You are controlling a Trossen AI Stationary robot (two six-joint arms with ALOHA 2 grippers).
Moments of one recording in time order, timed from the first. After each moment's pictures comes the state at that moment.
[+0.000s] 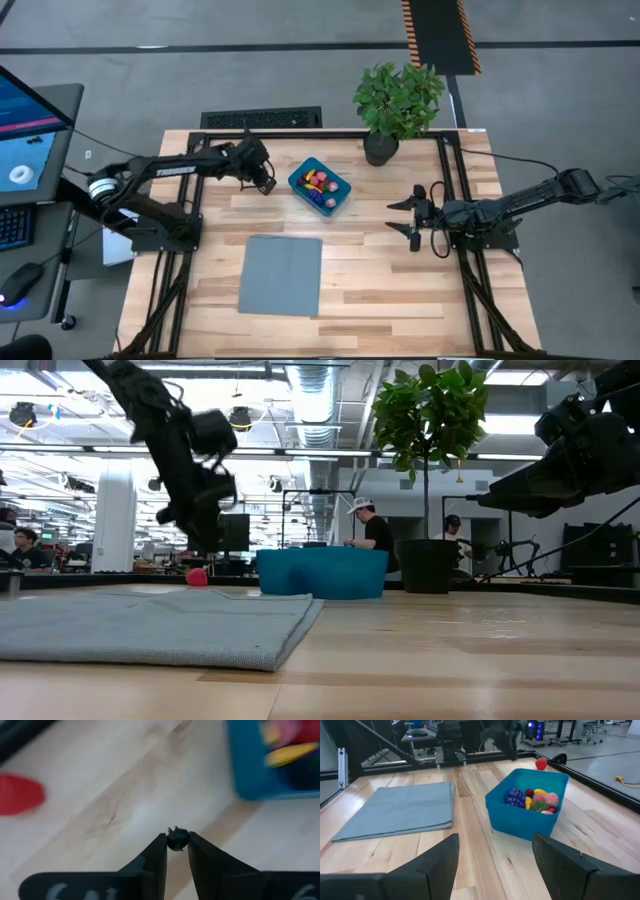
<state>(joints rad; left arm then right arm) 0.59 1.39 0.75 -0.40 -0.05 -0.22 0.20 0.61 0.00 0.37 0.34 0.10</state>
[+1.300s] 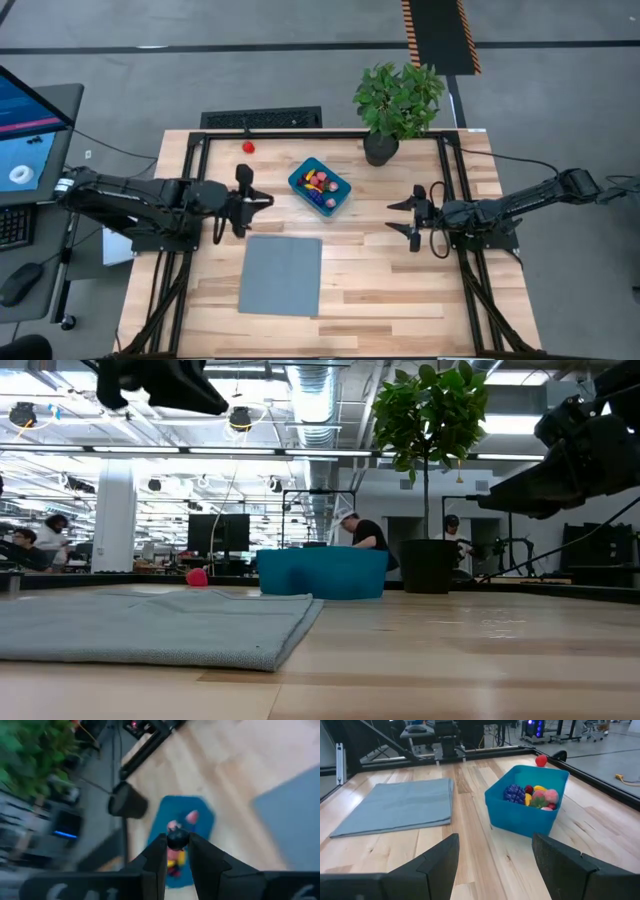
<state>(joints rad) -0.12 0.89 0.75 -0.34 -0.34 0.66 0.20 0.61 0.00 0.36 0.34 0.10</state>
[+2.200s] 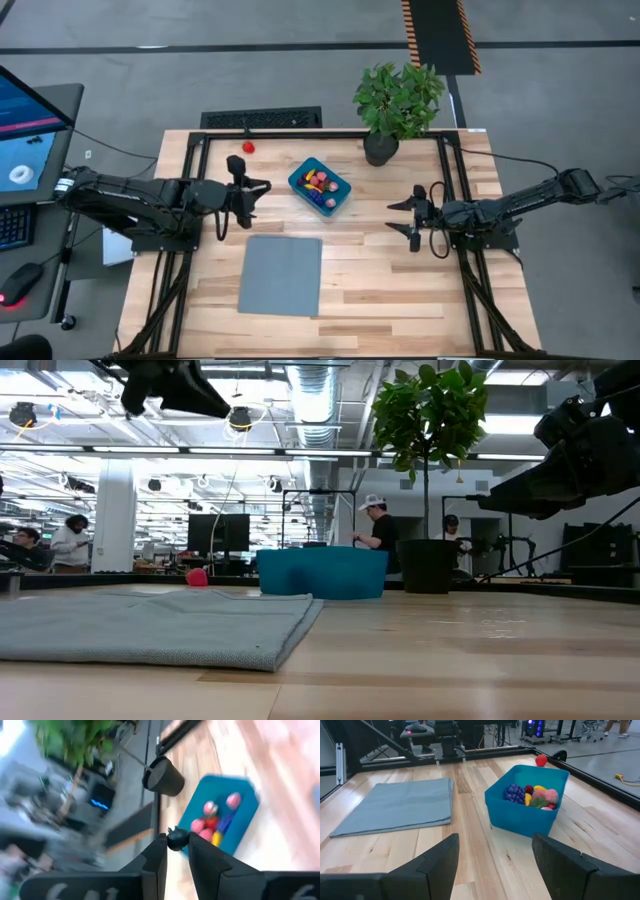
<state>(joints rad) -0.12 0.89 0.75 -0.31 -0.58 0.66 0.20 0.61 0.00 0.35 0.34 0.10</state>
